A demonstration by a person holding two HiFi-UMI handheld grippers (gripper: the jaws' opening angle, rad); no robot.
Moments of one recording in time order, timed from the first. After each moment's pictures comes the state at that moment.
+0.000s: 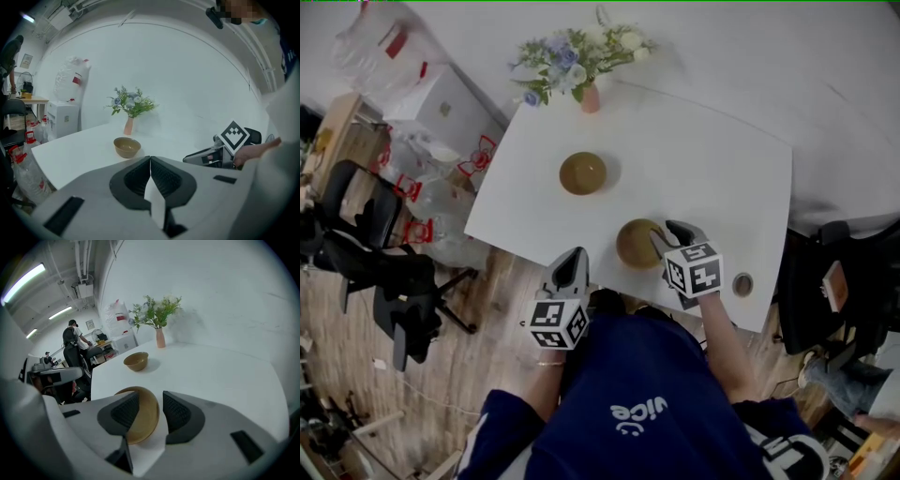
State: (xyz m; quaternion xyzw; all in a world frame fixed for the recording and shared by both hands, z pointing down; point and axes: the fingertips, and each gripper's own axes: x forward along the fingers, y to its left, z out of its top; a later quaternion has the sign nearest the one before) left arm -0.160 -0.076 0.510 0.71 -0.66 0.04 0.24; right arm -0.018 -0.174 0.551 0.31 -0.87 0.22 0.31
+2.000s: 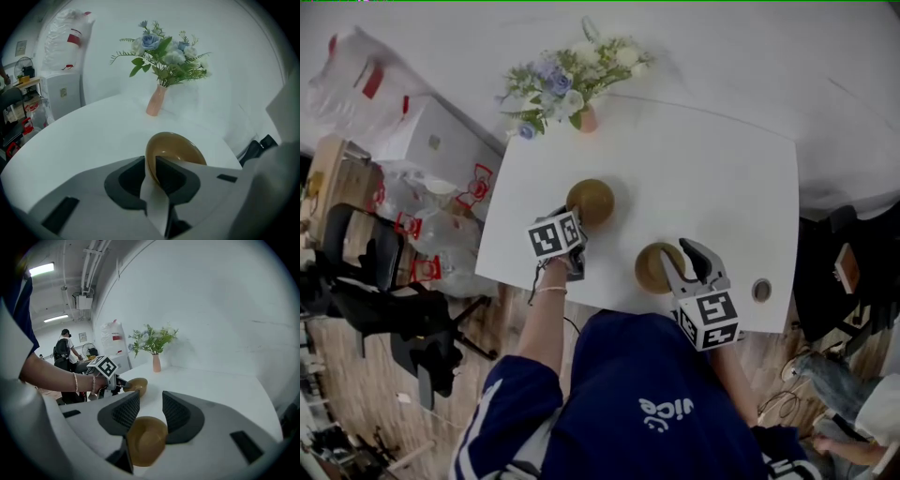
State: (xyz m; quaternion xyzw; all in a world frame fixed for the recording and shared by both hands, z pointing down) left arm -0.273 -0.248 0.614 0.64 -0.64 0.14 0.41; right arm -0.042 -0.174 0.473 0.40 -0.88 0.16 0.21
